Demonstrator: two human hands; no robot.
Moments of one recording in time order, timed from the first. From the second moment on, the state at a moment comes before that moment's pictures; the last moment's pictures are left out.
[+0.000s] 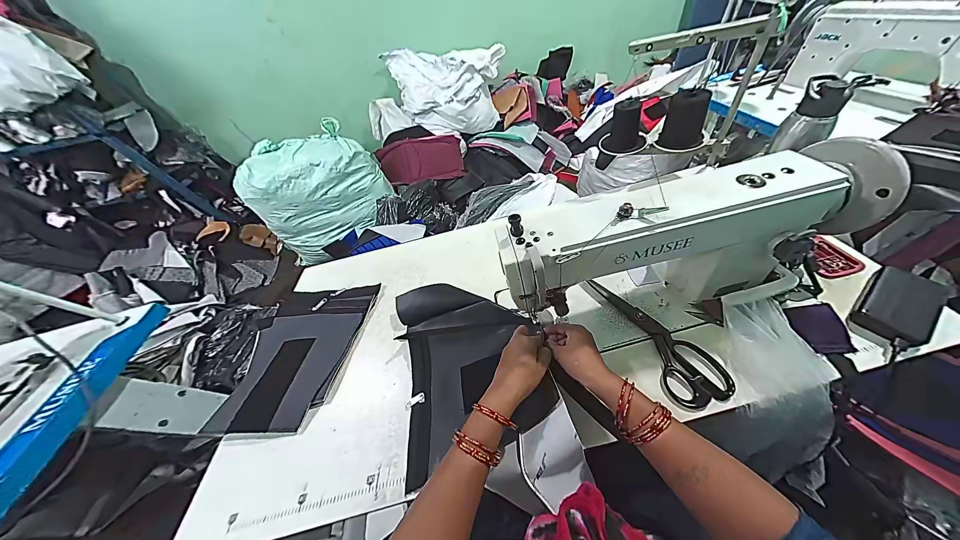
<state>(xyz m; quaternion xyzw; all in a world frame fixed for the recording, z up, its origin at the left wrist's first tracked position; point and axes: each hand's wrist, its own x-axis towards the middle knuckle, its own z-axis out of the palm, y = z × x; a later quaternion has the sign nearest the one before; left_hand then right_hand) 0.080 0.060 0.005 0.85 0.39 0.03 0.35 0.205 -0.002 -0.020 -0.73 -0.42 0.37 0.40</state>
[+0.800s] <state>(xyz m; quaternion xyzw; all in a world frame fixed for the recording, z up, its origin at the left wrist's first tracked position) 0.059 0.058 -0.003 0.90 0.38 -0.04 0.22 0.200 -0.012 -0.009 -0.75 -0.47 0.35 0.32</state>
